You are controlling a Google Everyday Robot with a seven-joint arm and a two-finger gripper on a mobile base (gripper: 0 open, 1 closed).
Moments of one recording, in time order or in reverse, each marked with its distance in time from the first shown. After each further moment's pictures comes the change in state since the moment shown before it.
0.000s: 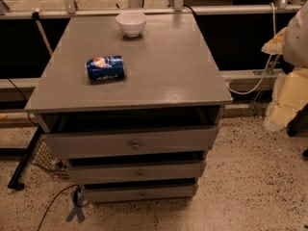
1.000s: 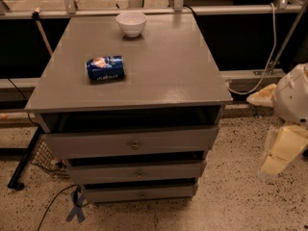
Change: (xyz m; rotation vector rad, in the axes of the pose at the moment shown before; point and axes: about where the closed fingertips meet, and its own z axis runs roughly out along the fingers) arm 0.015 0.065 0.065 -0.187 -0.143 0.017
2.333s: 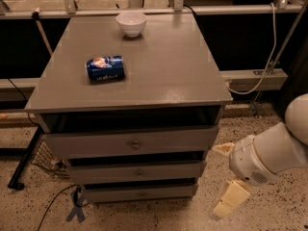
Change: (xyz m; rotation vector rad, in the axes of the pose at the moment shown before) arm 0.006 0.046 0.154 -0.112 -0.199 0.096
